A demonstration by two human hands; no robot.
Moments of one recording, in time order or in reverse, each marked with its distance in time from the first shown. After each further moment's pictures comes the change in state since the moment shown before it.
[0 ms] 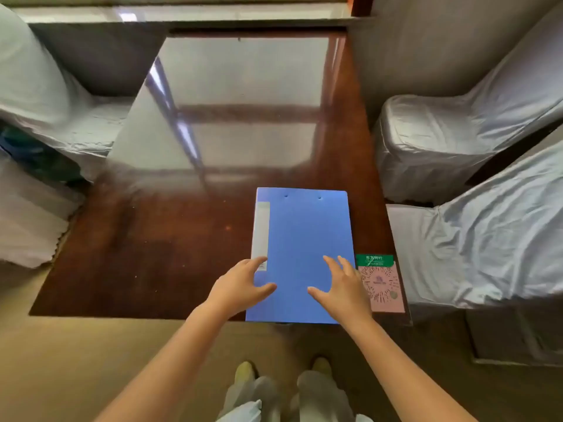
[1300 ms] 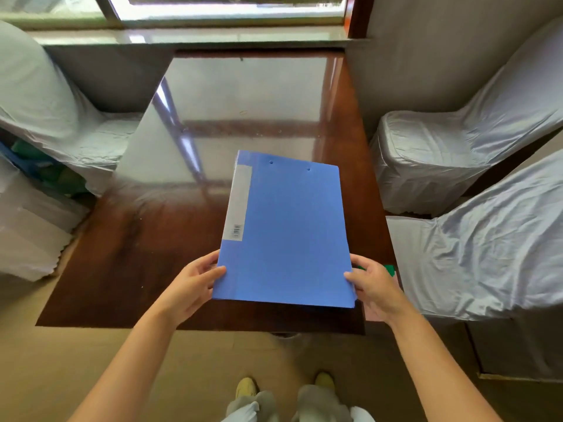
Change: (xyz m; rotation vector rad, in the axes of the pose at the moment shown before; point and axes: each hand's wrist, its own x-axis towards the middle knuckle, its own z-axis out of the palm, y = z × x) left_hand -0.032 -0.034 -0.067 -1.145 -0.037 -0.076; right_hand 0.008 0.013 -0.060 1.000 -0.232 0.167
